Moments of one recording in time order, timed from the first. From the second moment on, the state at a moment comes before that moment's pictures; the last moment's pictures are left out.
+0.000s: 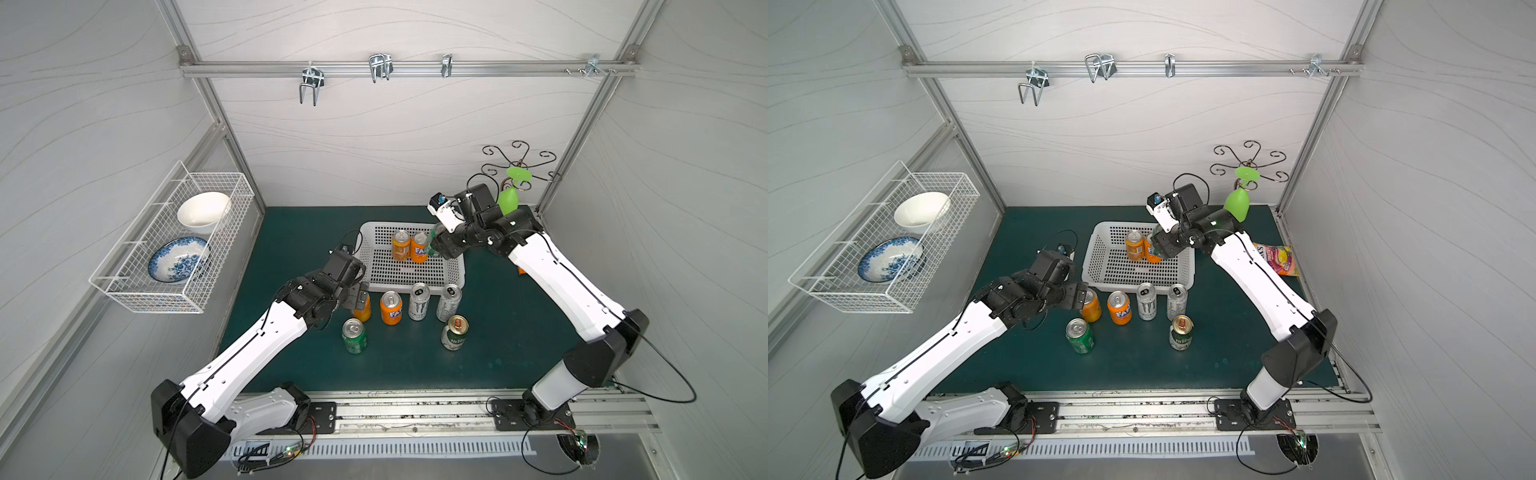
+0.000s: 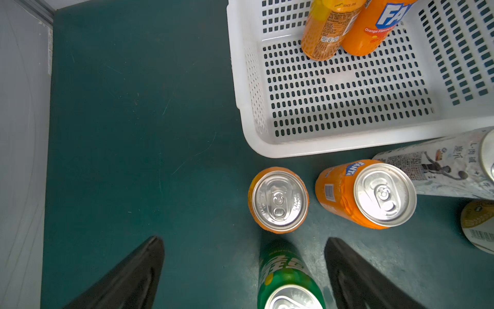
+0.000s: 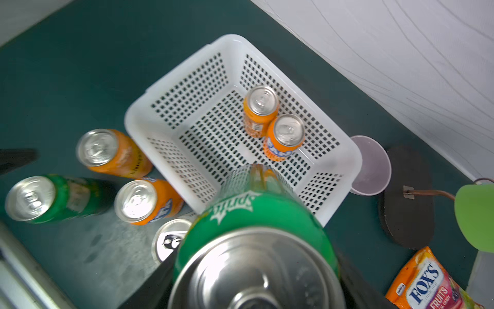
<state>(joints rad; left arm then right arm) -0.59 1.14 1.08 -0.92 -0.34 -0.29 0.69 1.55 1.75 -1.00 -0.01 -0.16</state>
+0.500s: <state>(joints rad) -0.58 1.13 1.08 -0.89 -0.30 -0.29 1.07 1.31 1.45 -1.08 0.10 0.03</state>
